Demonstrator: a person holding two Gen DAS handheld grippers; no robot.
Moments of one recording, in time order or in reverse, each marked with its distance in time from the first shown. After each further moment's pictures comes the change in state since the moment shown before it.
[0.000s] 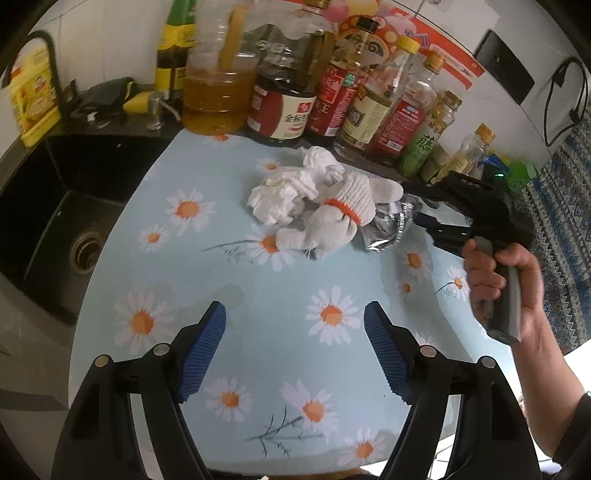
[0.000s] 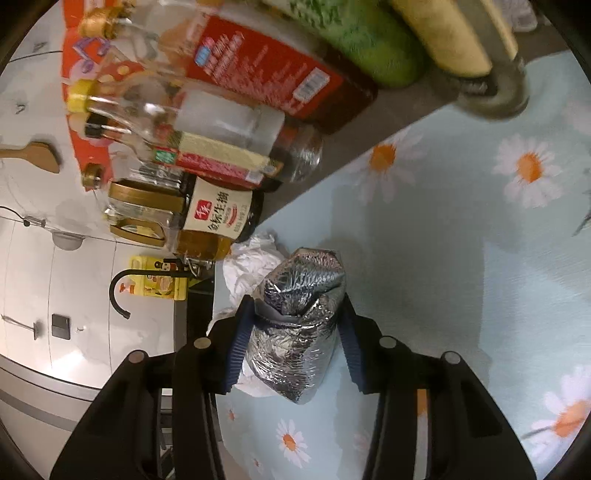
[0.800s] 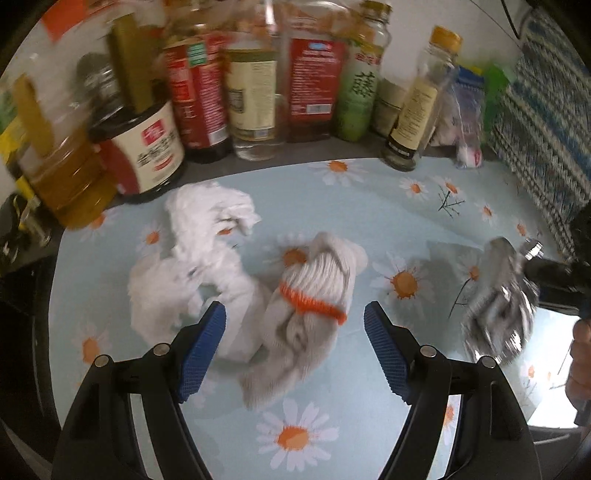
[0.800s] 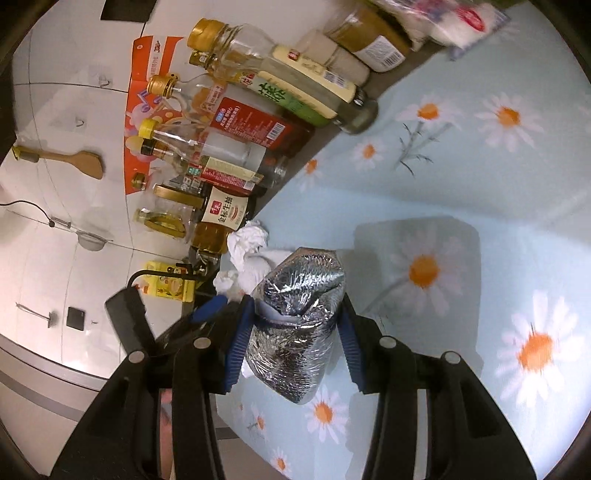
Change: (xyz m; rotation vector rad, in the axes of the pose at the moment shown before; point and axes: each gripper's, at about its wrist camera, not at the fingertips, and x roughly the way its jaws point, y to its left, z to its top) left arm 0.117 -0.095 0.067 0.409 0.096 -0.002; right arm -0.129 -0.048 -0.085 0.026 -0.100 0.041
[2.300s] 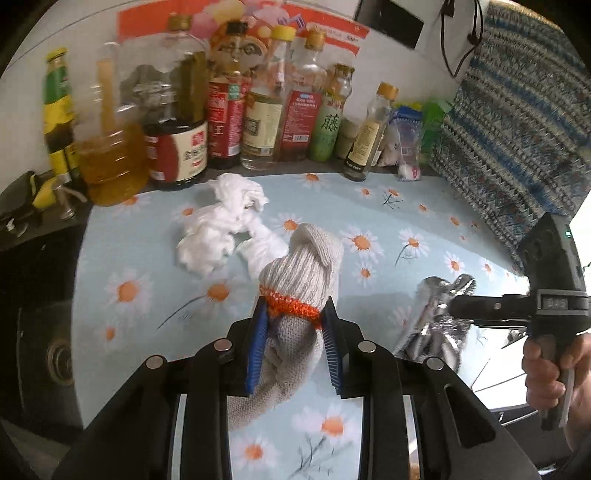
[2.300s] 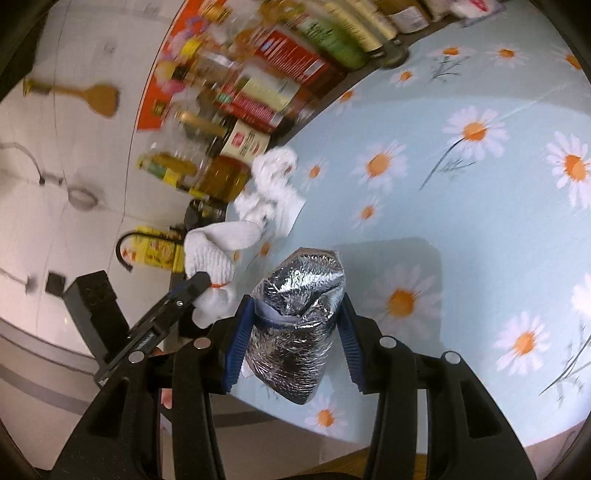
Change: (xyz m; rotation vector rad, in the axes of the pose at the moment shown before) left arm -0.111 0.057 -0.096 -0.010 -0.175 -0.194; right arm 0.038 0.087 -0.121 -0.086 0.018 -0.101
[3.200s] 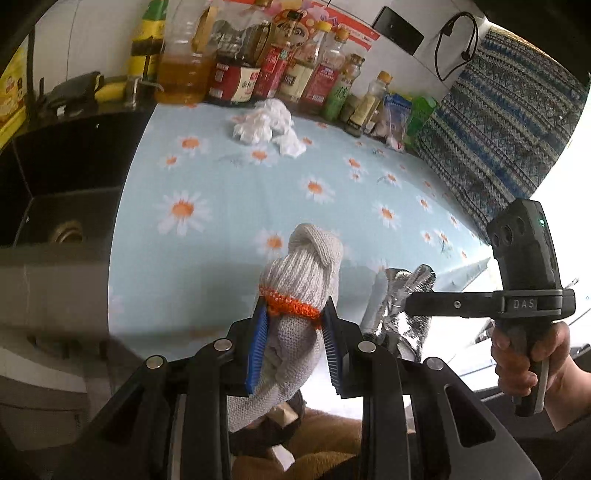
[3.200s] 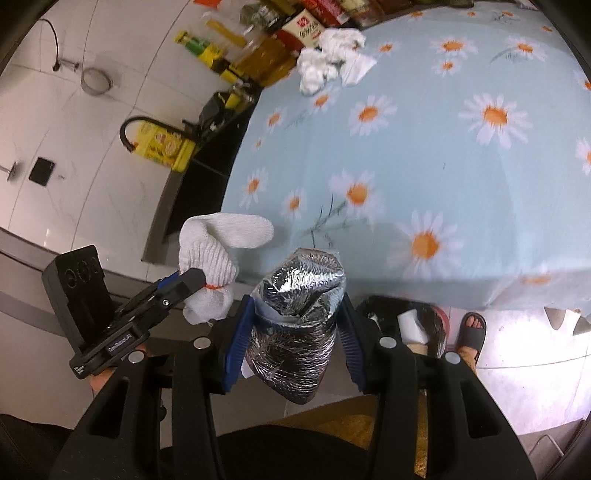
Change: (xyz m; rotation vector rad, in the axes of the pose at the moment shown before) left arm -0.103 0.033 -0.171 -0.132 0.042 -0.087; right arm 0.046 0.064 -0.161 -0.175 0.176 -0.079
